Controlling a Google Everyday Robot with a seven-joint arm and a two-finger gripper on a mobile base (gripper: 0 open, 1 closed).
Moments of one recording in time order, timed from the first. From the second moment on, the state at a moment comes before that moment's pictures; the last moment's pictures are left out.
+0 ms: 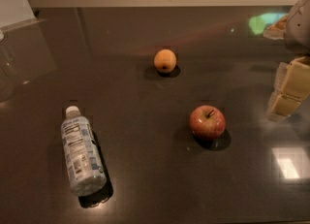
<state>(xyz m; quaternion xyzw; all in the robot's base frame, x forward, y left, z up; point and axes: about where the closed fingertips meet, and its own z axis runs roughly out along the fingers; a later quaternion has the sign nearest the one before) 0.438 -0.217 0.976 -0.60 0.78 -0.03 0.16</state>
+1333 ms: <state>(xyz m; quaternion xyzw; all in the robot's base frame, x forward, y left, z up) 0.516 -0.164 0.981 -0.59 0.77 0.03 0.23</state>
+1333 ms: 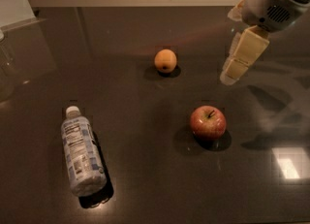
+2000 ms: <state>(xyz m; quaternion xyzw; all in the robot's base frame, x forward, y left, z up) 0.584 -0.107 0.953 -0.57 0.77 0.05 0.26</state>
